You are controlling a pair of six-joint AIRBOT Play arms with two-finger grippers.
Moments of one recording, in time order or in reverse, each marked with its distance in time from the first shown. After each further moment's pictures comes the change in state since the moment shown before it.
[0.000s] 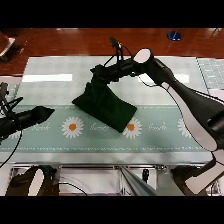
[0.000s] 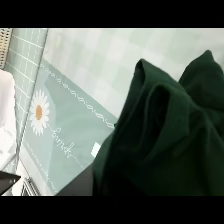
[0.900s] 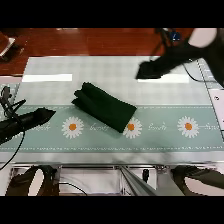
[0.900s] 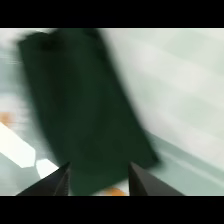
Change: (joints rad) left arm 0.000 -0.003 -0.042 -0.007 0.048 -0.003; right arm -0.239 0.486 -0.218 -0.630 0.360 0.154
